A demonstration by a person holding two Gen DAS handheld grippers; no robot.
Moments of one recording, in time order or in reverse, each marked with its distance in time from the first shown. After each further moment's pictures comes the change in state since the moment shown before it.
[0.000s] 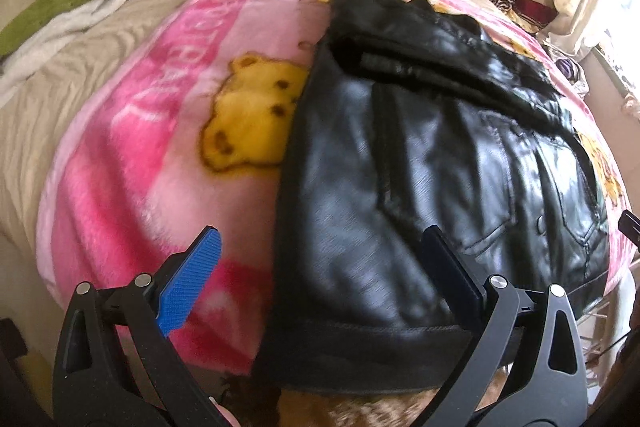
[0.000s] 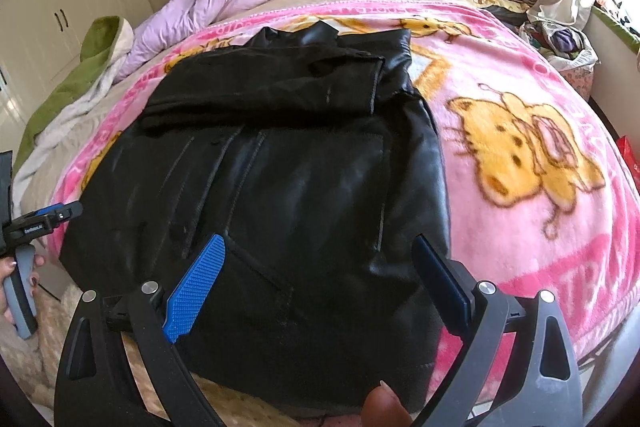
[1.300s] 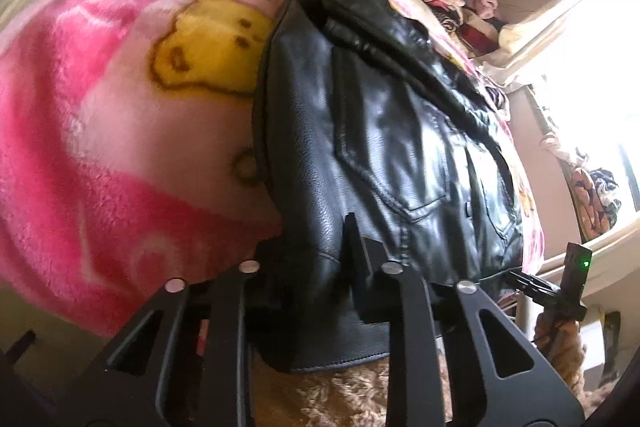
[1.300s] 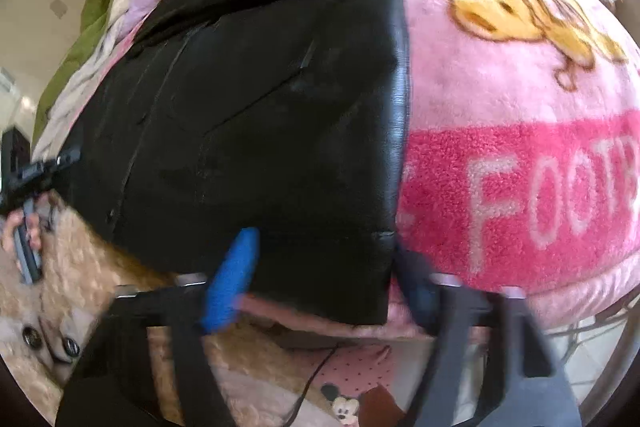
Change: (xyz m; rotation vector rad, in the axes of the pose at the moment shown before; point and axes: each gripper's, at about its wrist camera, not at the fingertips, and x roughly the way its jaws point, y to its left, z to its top) left arm 0.006 0.029 -0.027 -0.135 0.036 -0.400; right arm 0.010 -0.050 -0.070 0.010 0.229 0.140
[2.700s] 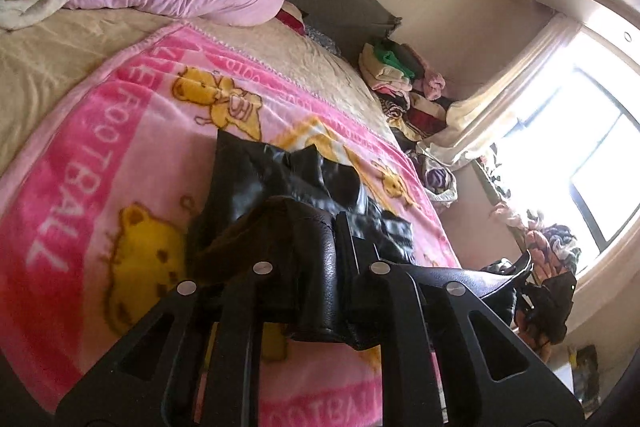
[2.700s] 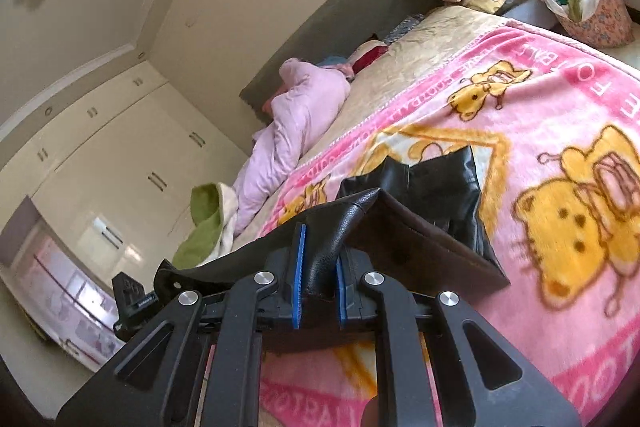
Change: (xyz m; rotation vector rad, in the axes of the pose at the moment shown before) left arm -0.055 -0.050 0.157 -0.005 -0.275 -0.180; right arm -0.117 -0.021 0.159 0.288 -0.568 0.427
